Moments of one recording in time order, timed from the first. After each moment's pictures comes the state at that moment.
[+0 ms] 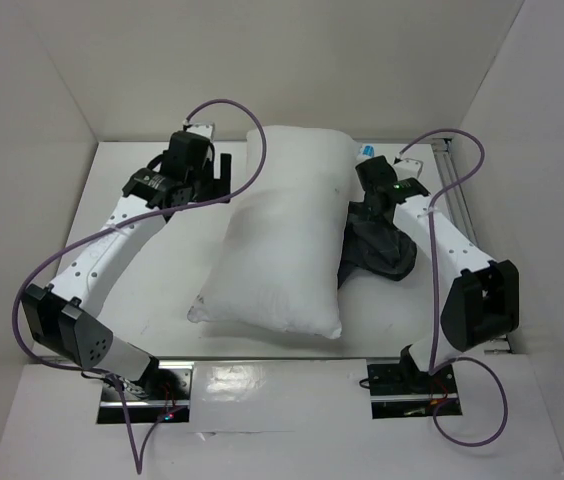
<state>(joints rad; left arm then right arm) -0.42 1.47 1.53 -0.76 -0.30 -0.25 0.31 1.53 1.29 -0.87 0.65 0.62</state>
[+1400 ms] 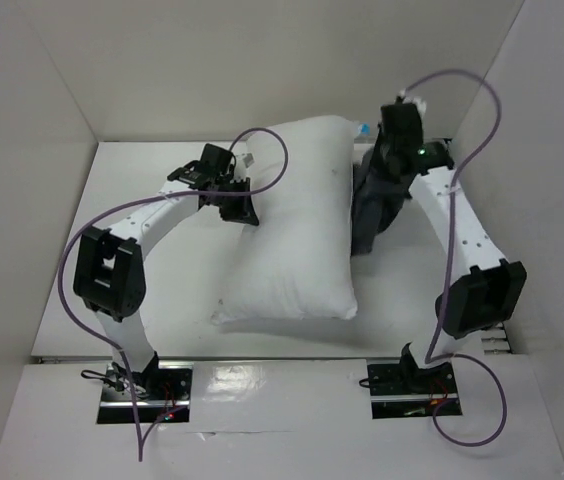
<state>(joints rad) -0.37 1.79 1.47 -0.63 0.37 -0.36 0.23 1.59 1.61 -0.73 0.33 0.40</state>
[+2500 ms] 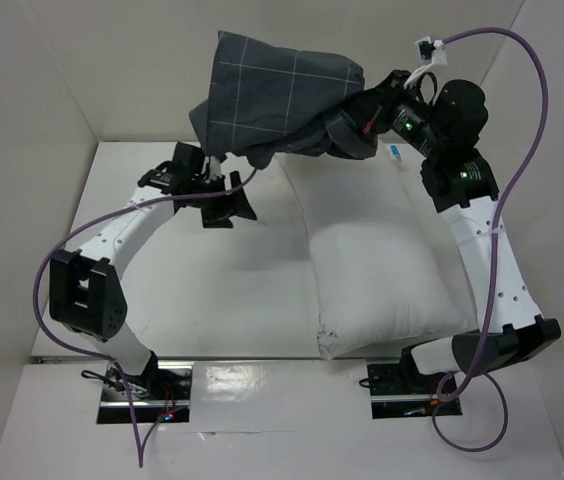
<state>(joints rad) -0.33 1.65 1.43 -0.69 0.47 -0.55 0.24 1.37 1.74 -0.29 -0.40 0.47</state>
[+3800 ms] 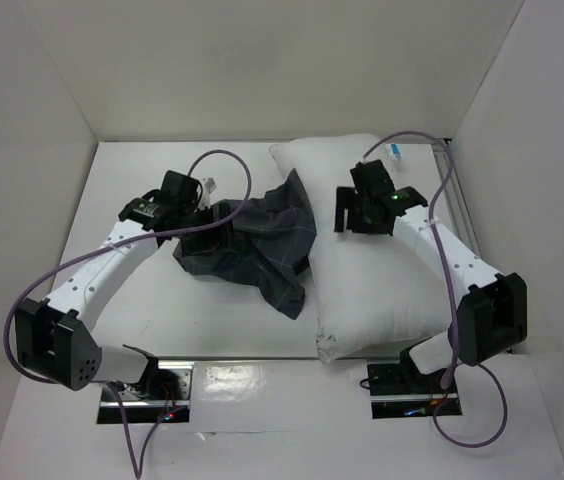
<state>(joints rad) -0.34 1.35 1.19 -0.83 0.28 -0.48 0.38 1.43 1.26 -0.75 0.14 0.39</state>
